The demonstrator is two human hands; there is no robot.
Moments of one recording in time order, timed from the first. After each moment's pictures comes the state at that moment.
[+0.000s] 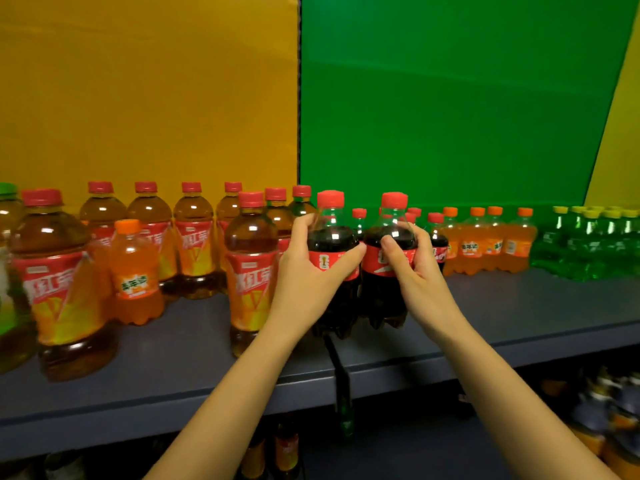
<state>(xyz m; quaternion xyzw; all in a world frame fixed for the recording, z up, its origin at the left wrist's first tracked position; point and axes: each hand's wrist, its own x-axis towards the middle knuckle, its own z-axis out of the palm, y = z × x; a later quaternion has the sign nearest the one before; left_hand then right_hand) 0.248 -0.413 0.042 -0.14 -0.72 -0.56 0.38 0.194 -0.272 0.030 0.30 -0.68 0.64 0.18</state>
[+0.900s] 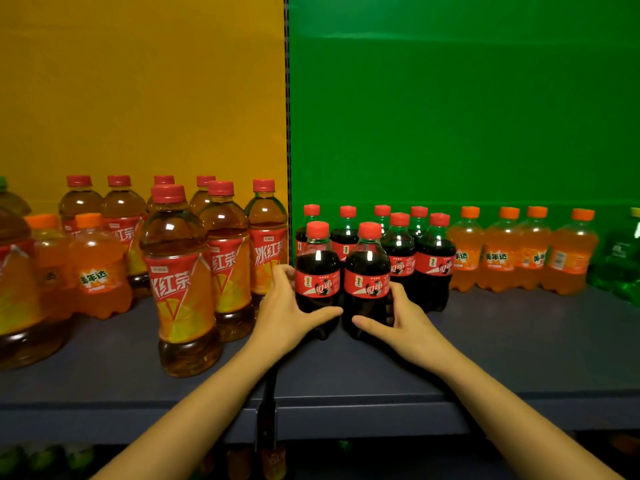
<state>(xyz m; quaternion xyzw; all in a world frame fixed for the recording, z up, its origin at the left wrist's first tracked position) 0.147 -0.400 -0.028 0.05 -0.85 -0.40 0.34 0.072 -0.217 -0.032 0.36 -0.80 0.47 0.00</state>
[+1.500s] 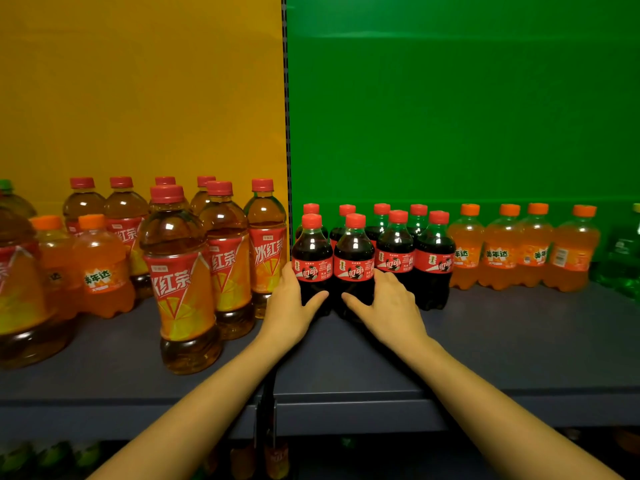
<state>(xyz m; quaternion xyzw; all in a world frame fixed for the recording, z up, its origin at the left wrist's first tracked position) 0.128 -0.399 -0.032 0.07 -0.86 -0.35 0.36 0.064 -0.254 -0.028 0.27 -0.88 0.33 0.19</state>
